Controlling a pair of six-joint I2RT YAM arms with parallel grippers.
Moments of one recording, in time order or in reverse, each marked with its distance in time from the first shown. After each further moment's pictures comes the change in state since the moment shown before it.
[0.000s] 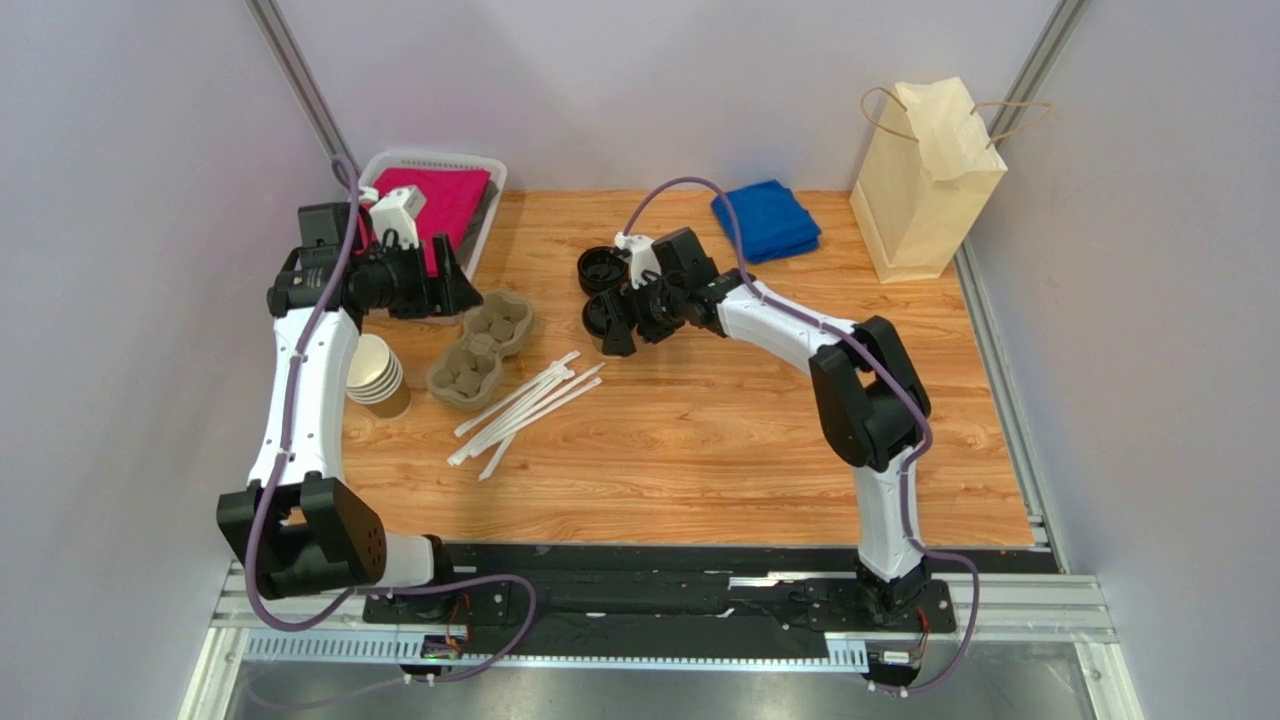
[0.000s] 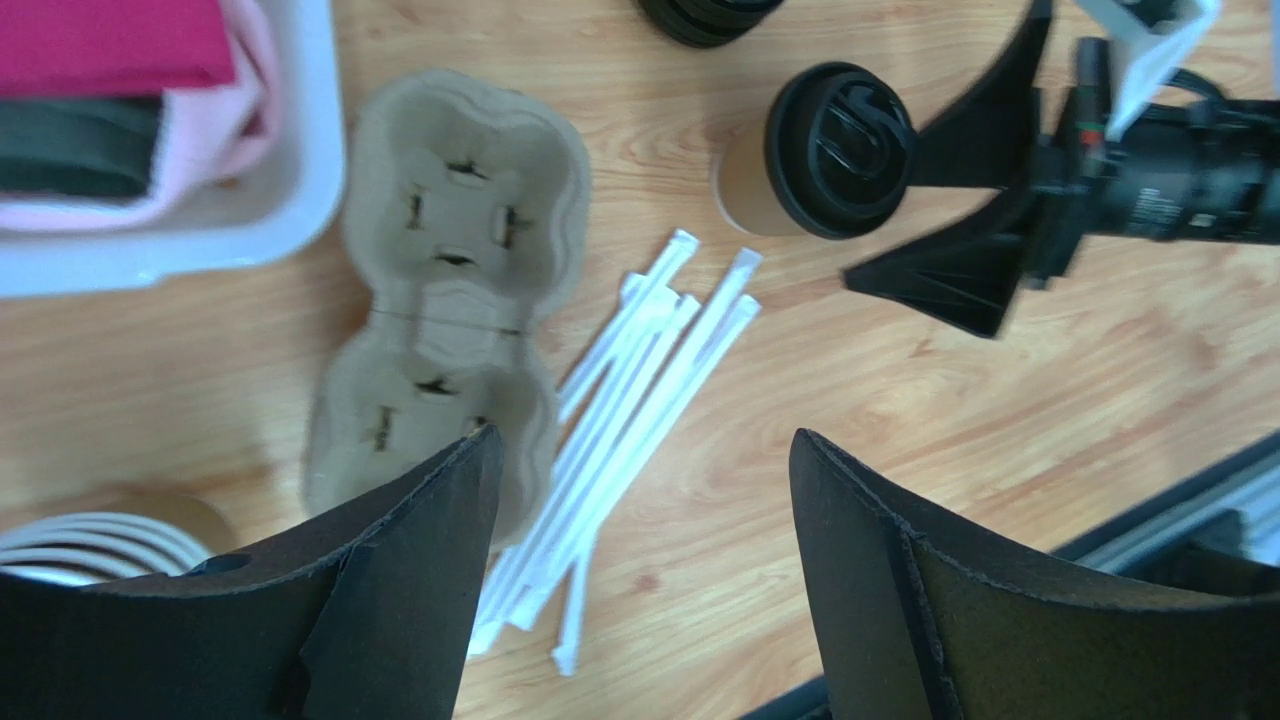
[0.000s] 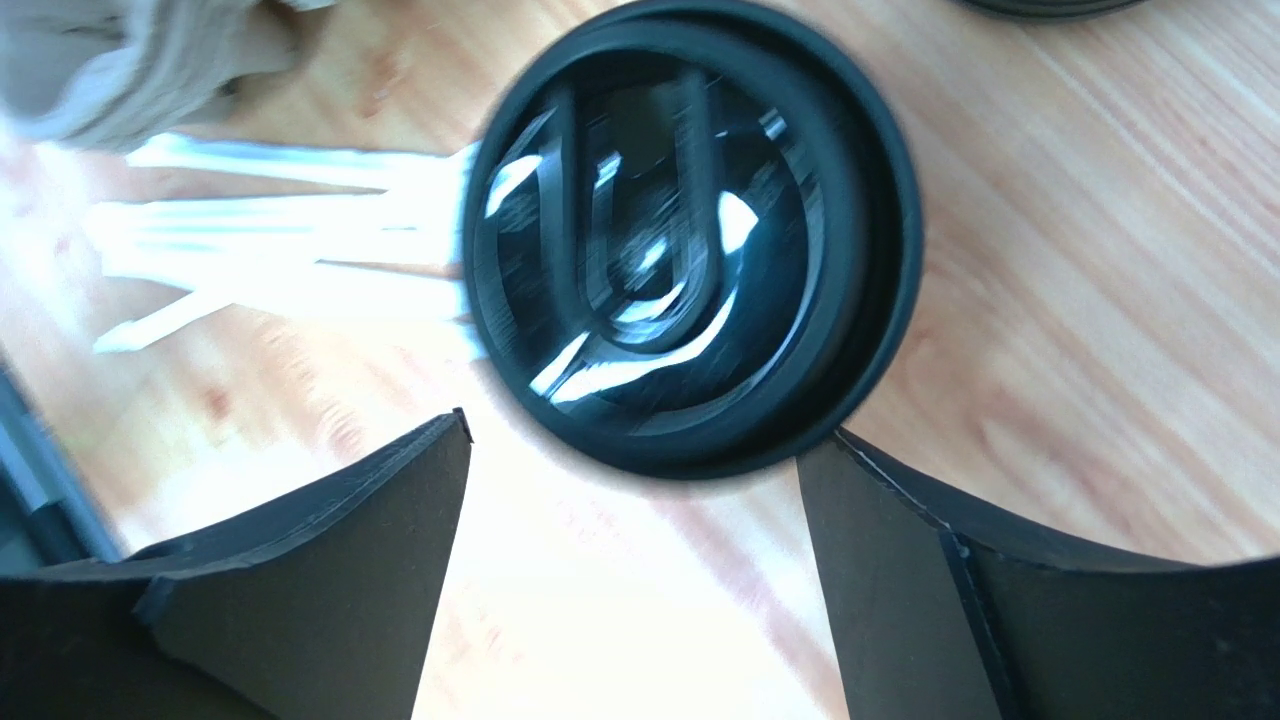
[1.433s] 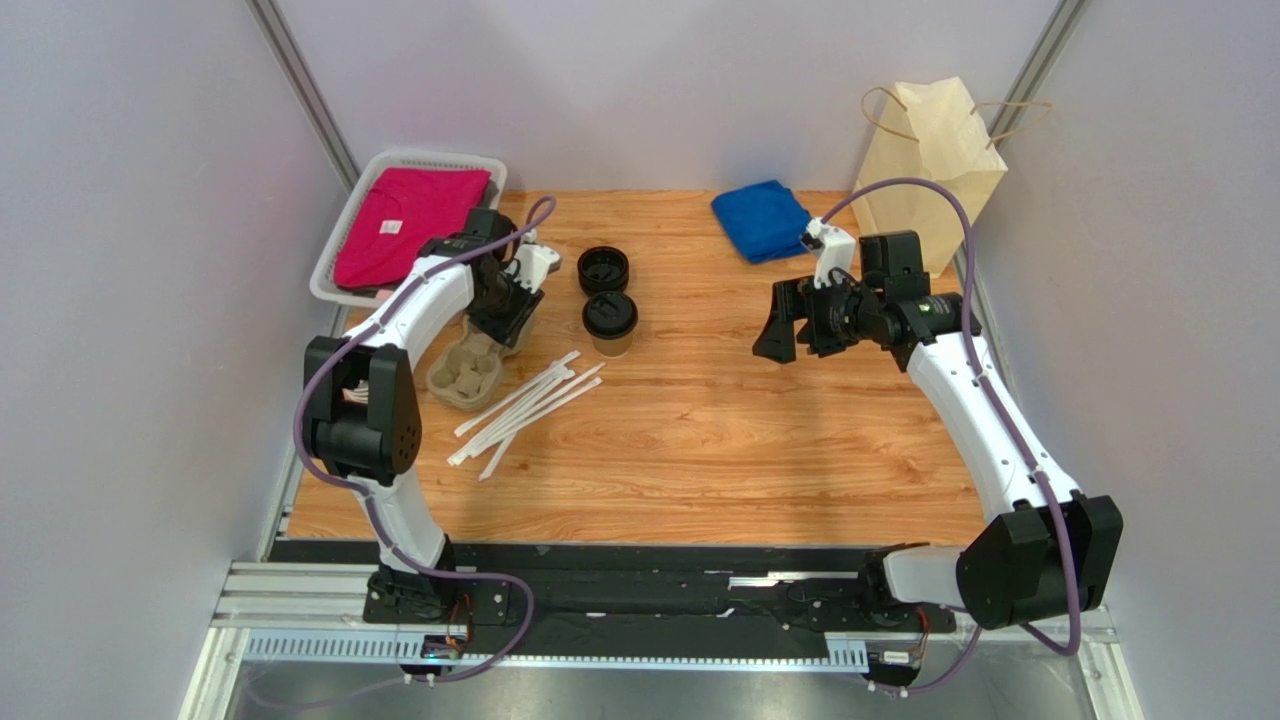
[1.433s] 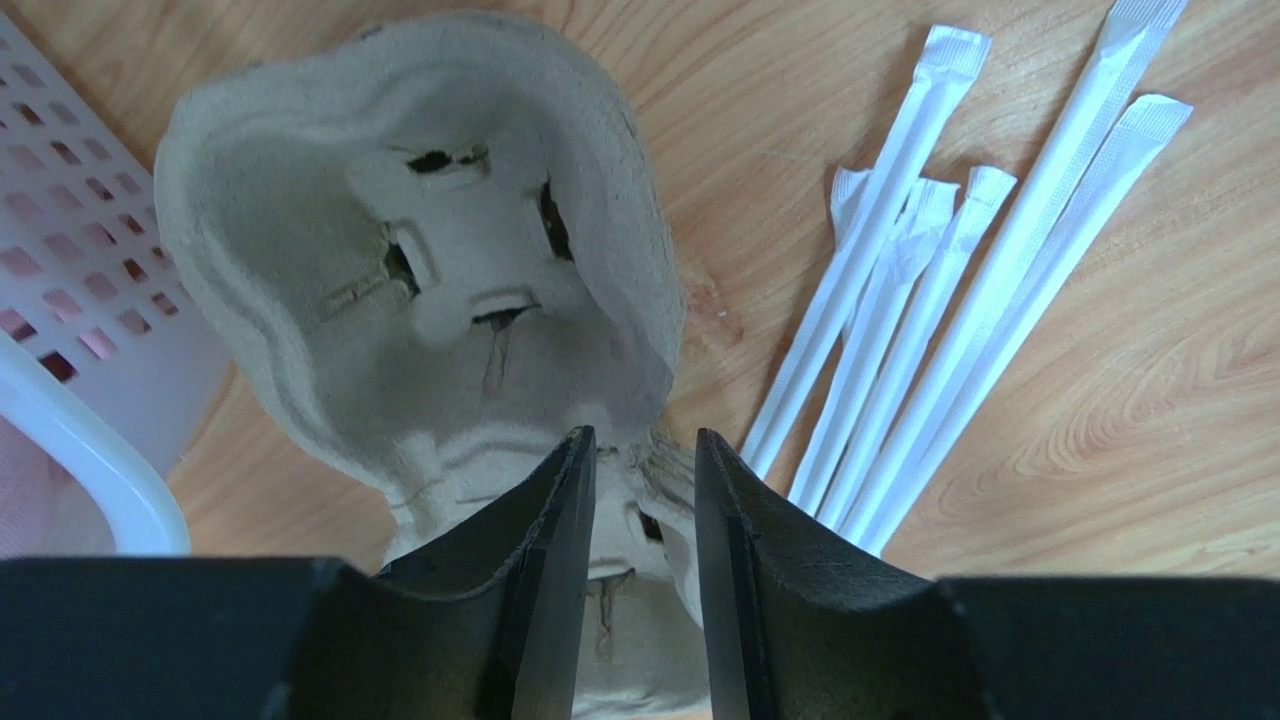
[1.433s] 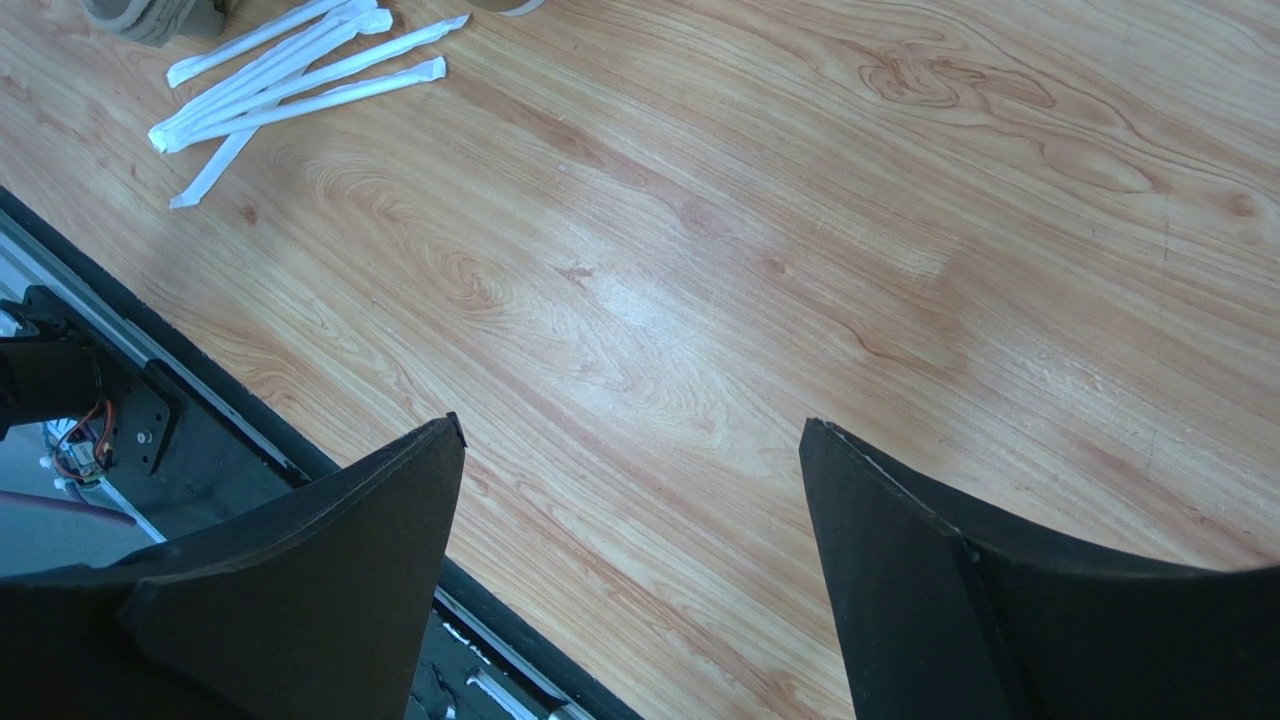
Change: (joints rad) left arm -0.362 0.452 0.099 -0.042 -0.487 0.442; right arm -0.427 -0.772 -0.370 -0.446 -0.097 -0.104
